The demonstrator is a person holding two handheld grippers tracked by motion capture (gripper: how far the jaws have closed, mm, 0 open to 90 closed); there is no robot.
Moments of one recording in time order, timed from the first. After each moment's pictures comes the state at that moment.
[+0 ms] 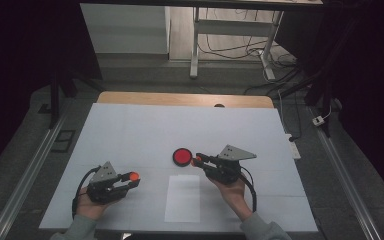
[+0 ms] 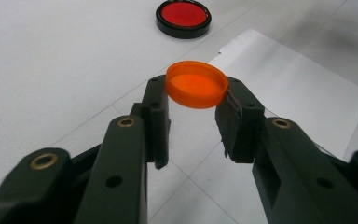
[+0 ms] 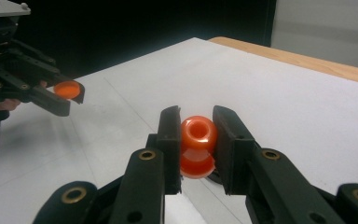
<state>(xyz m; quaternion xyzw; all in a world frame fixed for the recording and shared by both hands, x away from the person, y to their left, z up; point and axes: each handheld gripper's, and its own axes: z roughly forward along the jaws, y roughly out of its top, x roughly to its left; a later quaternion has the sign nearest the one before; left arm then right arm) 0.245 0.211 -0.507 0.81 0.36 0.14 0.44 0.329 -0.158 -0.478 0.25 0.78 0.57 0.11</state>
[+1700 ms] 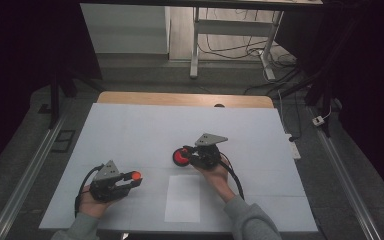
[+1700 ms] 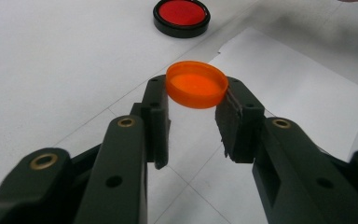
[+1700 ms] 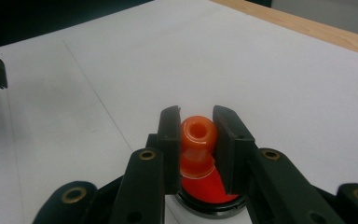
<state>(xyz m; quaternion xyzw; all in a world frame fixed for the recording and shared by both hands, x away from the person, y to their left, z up) 0.252 0.206 -0.508 0.81 0.36 0.13 0.44 0.382 -0.107 -0.501 0.25 0.83 0.49 0.12</state>
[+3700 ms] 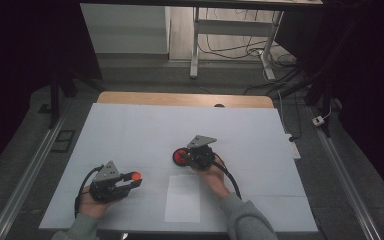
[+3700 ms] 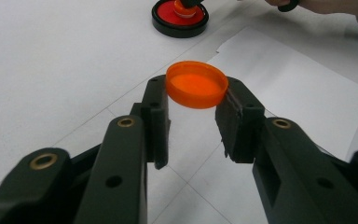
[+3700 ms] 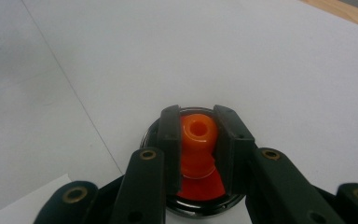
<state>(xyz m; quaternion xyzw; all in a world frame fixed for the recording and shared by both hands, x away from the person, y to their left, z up) 0.250 0.206 -0.508 0.81 0.36 0.13 0.44 0.392 -0.091 -0.524 0.24 0.85 0.43 0.15</state>
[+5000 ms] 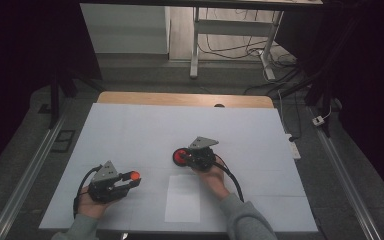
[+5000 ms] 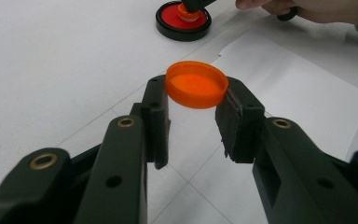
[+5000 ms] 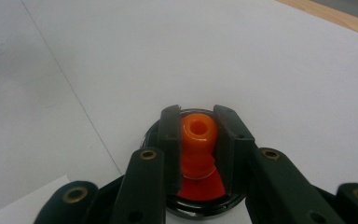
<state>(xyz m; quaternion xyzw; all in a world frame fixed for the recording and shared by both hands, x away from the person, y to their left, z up) 0.247 0.208 -0.505 0.81 0.36 0.14 0.44 0.390 -0.095 -0.529 0.24 0.84 0.45 0.16</state>
